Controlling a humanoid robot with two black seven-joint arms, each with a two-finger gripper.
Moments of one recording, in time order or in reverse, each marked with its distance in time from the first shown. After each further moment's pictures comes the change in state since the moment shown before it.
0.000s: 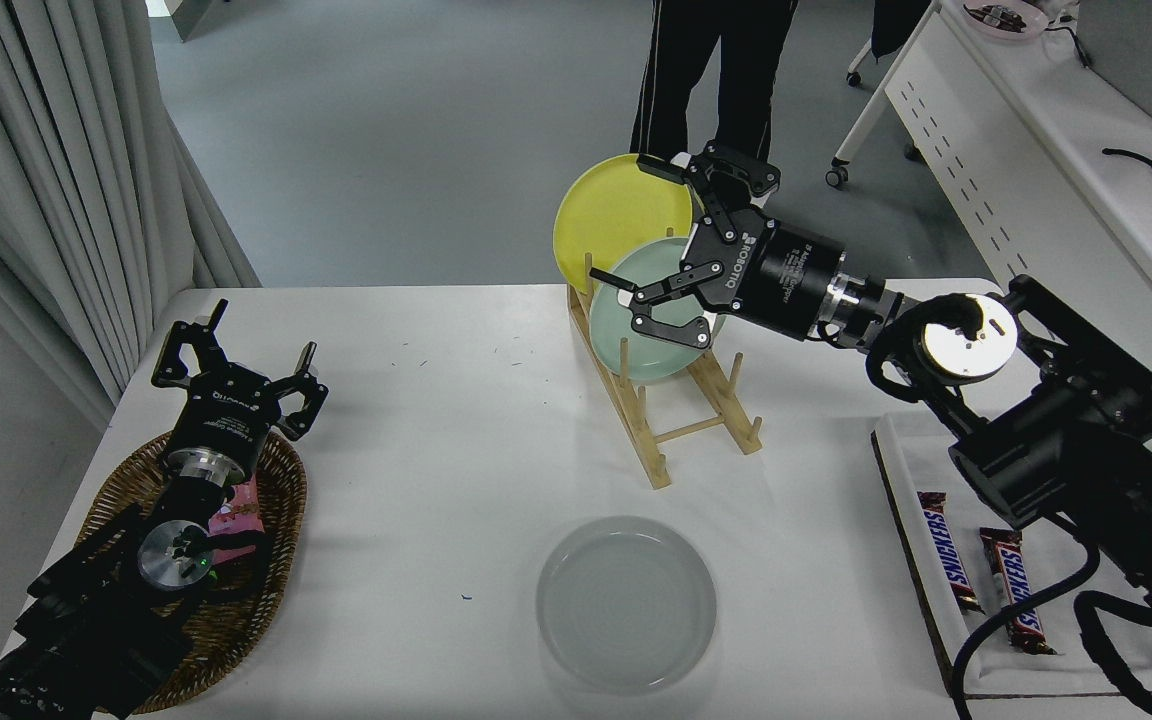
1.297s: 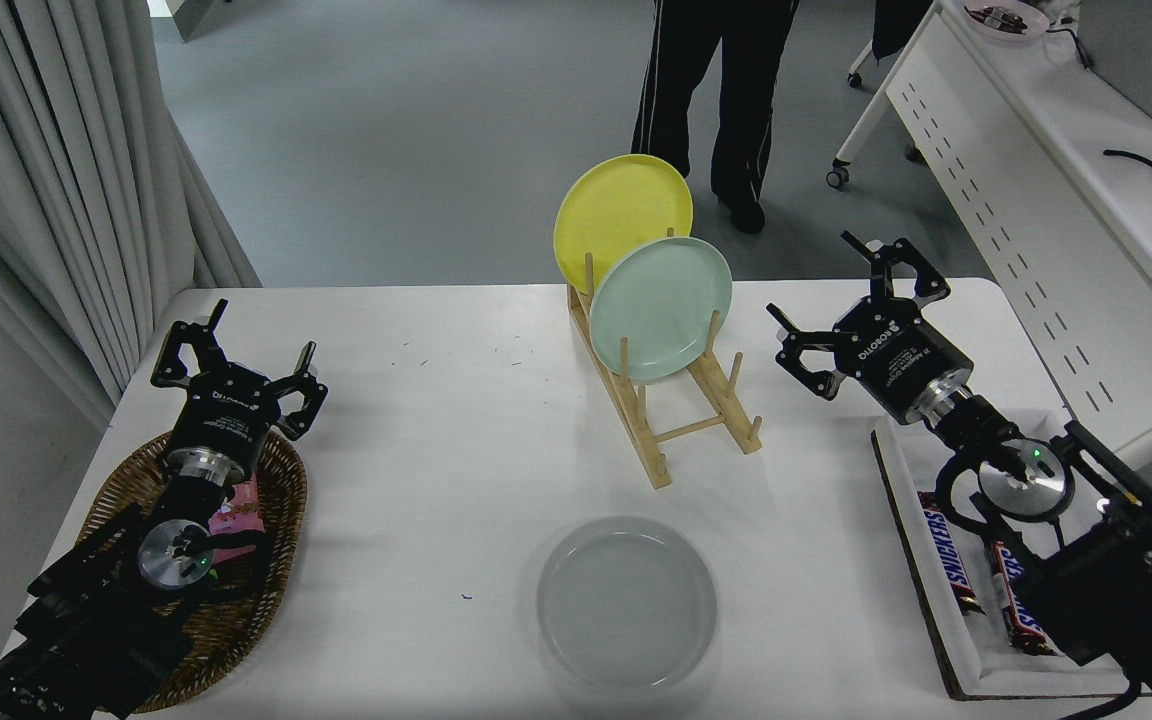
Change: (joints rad) left arm 0.000 0.000 0.000 0.000 0.000 0.000 0.000; right arm -0.331 0.017 0.135 -0.108 -0.409 -0.040 0.559
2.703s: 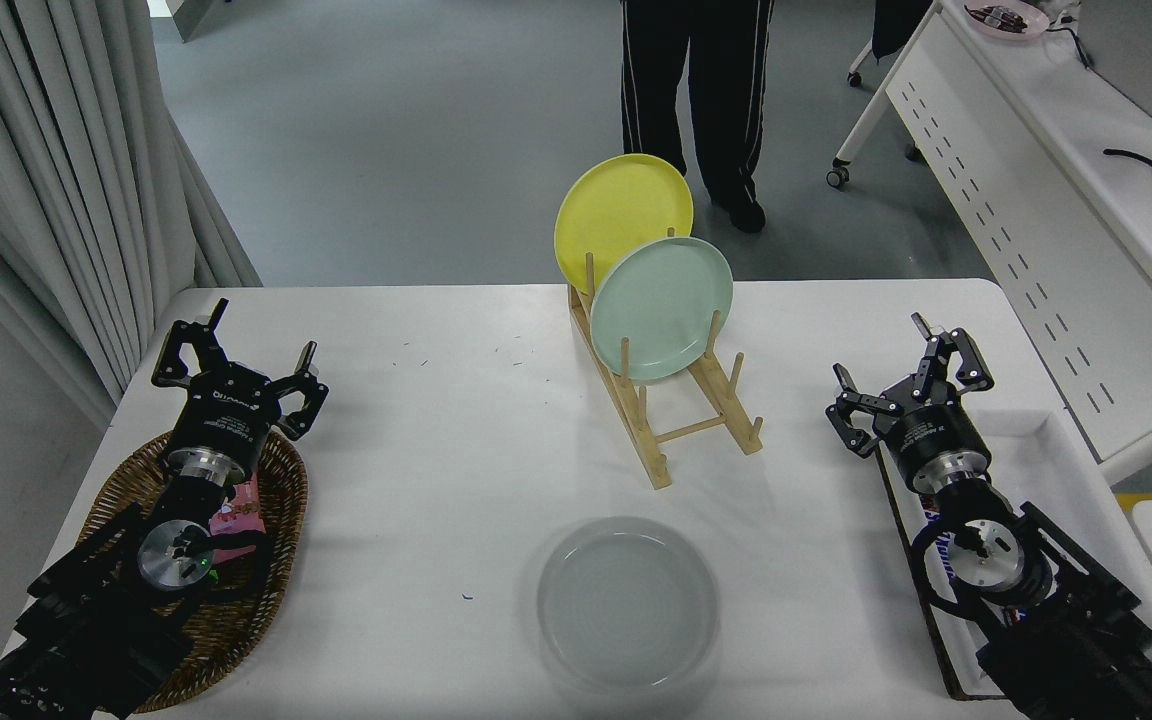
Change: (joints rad) left arm 0.000 0.000 0.000 0.000 0.000 0.000 0.000; right arm -0.010 0.122 0.058 -0.253 -0.094 -0.048 0.242
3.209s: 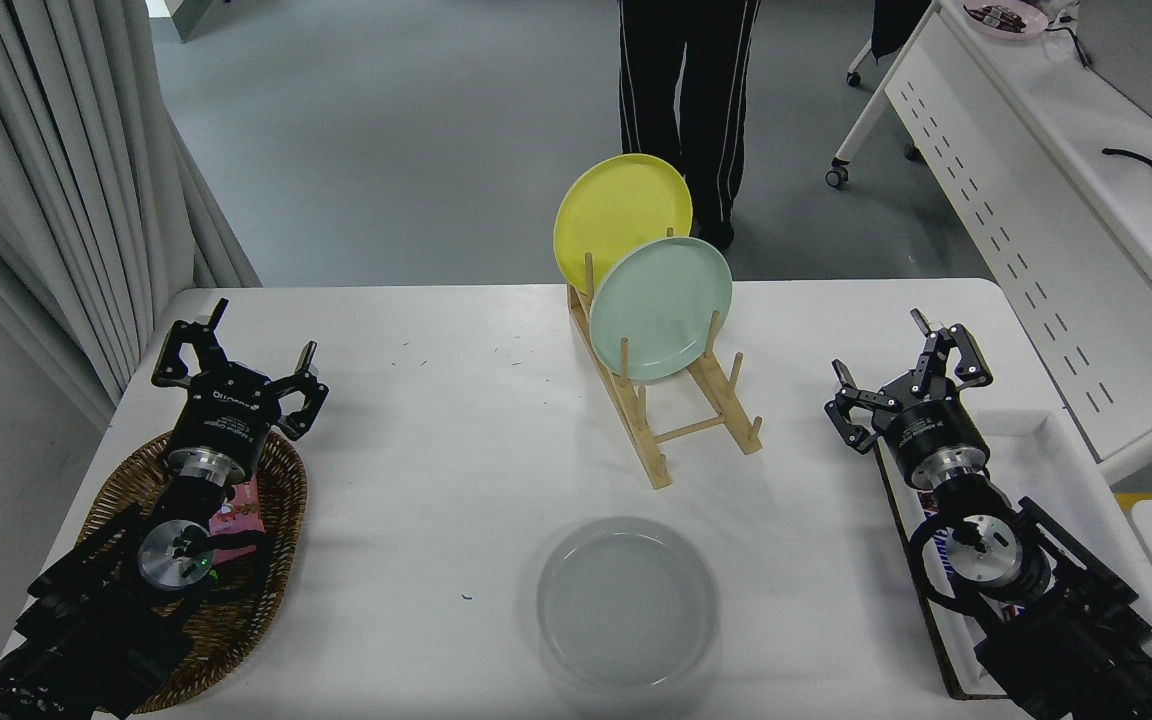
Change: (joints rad) left arm 0.000 0.000 0.000 0.000 0.000 0.000 0.000; right arm 0.011 0.002 -0.002 -0.011 0.003 -0.003 0.000
